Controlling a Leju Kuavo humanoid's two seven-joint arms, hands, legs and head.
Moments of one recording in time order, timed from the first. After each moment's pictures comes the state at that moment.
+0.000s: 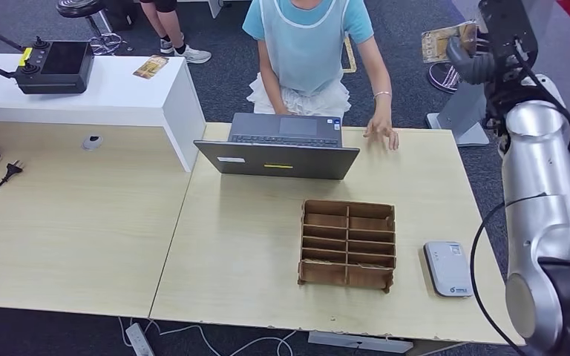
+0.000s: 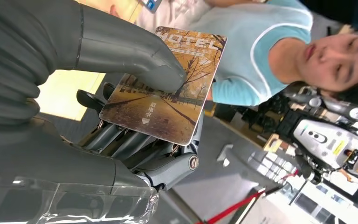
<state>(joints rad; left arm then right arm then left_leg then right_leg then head) -0.09 -0.21 1.05 -0.22 -1.33 0.16 0.08 -1.06 -0.21 0.11 -0.90 0.38 0.17 -0.03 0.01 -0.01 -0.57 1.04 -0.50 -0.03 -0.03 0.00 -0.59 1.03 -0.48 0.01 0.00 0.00</state>
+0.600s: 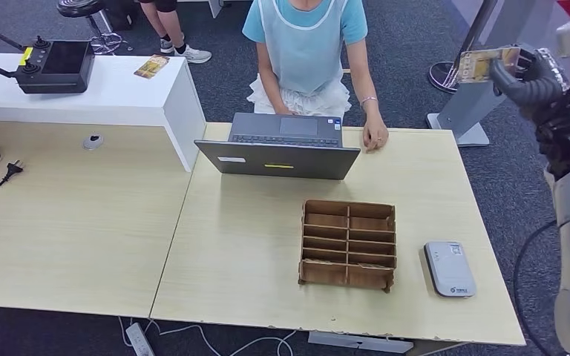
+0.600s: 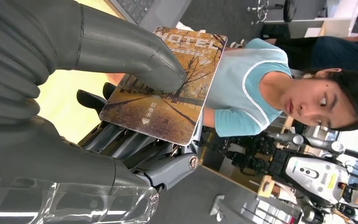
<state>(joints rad) -0.08 -0.21 1.08 -0.22 -1.30 0.17 0.07 -0.98 -0.41 0.09 -0.86 0.00 0.43 -0.13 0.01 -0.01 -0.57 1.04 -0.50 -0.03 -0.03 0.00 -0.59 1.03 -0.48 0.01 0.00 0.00</state>
